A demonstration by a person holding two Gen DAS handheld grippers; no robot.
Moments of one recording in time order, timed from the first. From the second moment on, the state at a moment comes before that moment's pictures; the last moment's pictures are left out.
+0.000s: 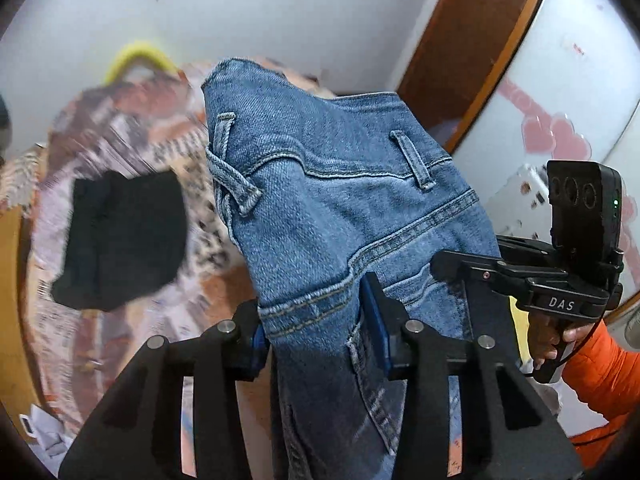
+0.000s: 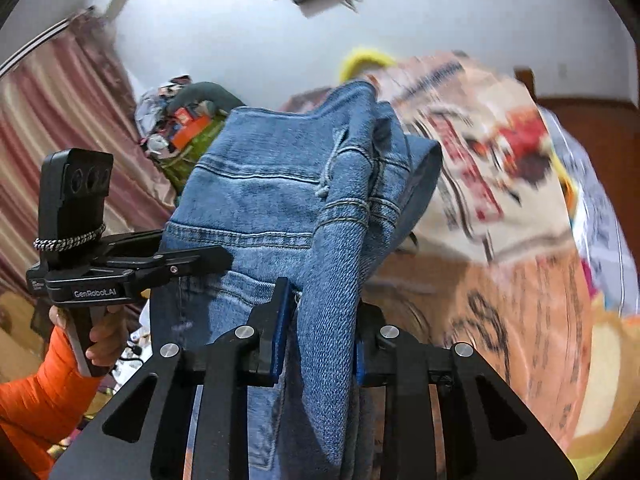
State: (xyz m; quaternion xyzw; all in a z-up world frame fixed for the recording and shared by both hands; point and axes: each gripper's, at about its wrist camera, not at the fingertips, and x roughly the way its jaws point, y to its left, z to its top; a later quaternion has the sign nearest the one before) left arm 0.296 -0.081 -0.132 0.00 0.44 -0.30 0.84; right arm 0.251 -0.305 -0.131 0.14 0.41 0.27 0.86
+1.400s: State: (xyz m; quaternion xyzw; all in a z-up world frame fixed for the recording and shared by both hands) left arm 0.559 0.086 -0.269 -0.06 0.48 -0.13 0.87; right arm 0.513 -0.106 -0.231 0.08 0.47 0.27 0.84
